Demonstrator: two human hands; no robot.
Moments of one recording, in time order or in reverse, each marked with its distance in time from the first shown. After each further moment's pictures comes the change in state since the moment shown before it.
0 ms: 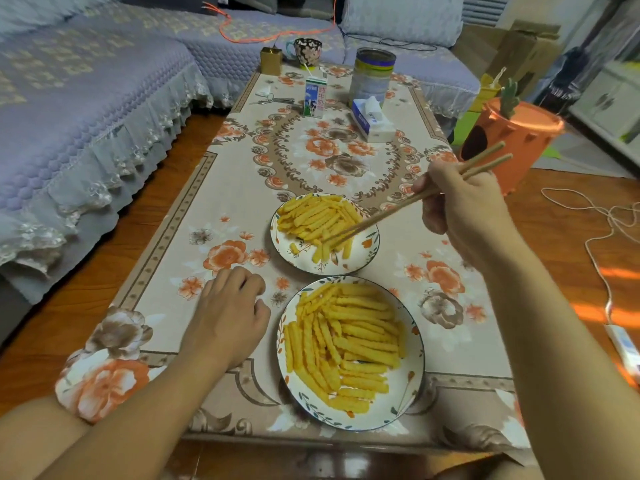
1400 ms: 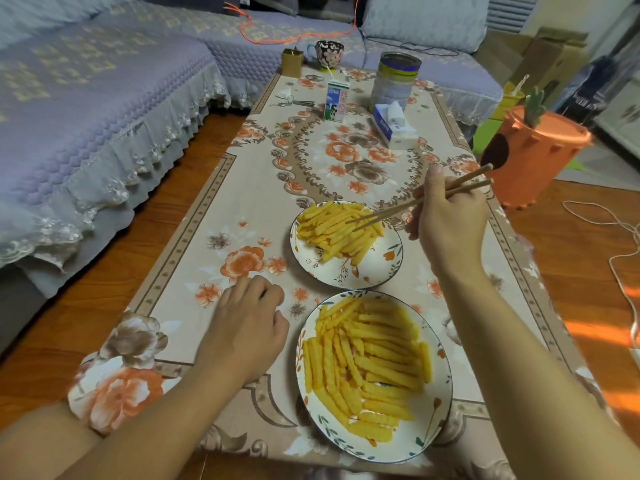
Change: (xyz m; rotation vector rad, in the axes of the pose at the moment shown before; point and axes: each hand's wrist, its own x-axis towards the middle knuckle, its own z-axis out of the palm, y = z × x) left_hand 0.000 0.000 -0.001 0.008 -0.015 -0.005; right_hand 0.026 0.033 0.062 -0.211 0.419 -0.060
